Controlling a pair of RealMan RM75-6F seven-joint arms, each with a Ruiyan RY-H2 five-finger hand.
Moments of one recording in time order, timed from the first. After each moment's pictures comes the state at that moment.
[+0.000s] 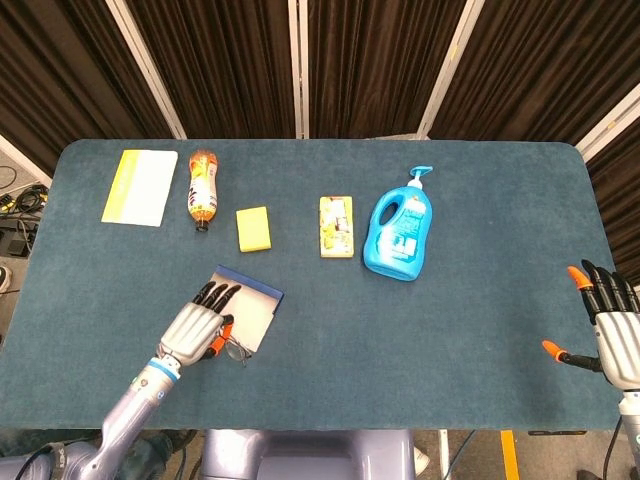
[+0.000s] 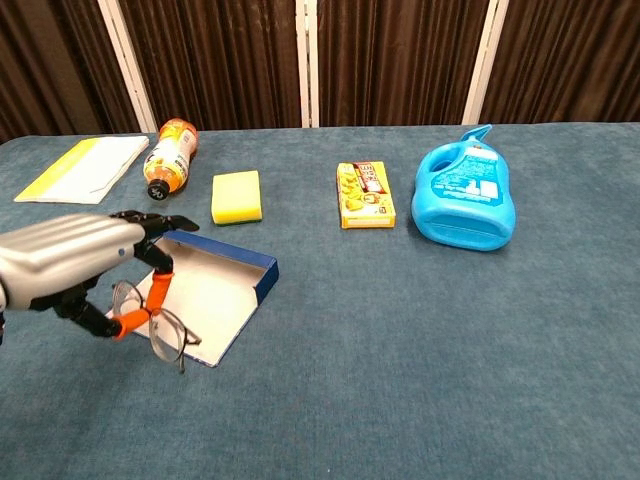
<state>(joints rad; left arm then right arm) -0.51 -1.50 -0.06 -1.67 1.27 1.02 0.54 0.12 -1.01 0.10 -1.62 -1.49 1.46 0.05</state>
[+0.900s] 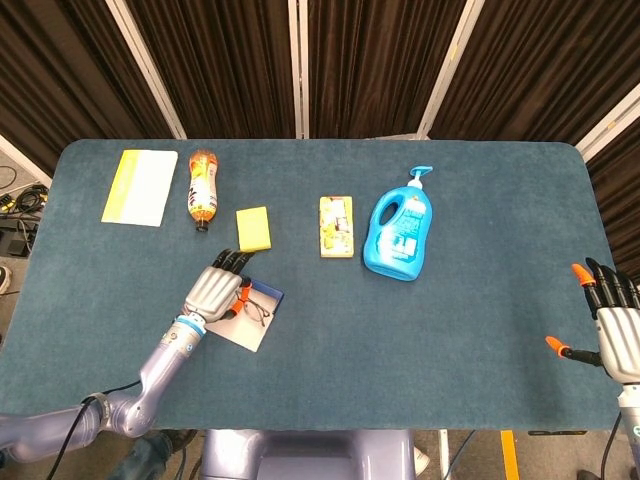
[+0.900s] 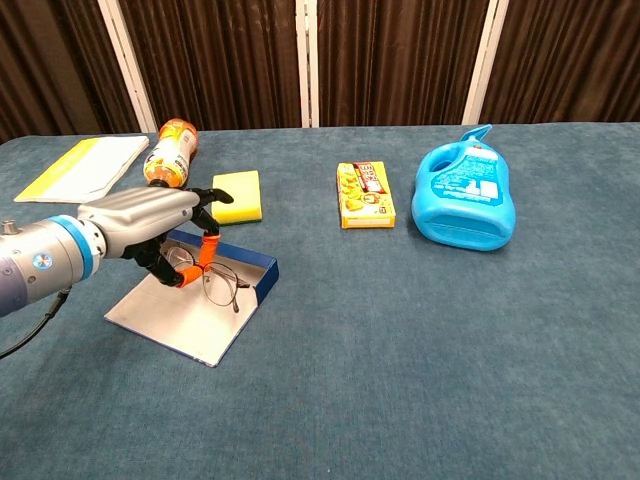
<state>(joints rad) -0.69 -1.67 -0.16 -1.36 1.14 0.91 0.43 0.13 -1.02 0.11 -1.60 -1.44 1.42 0.03</state>
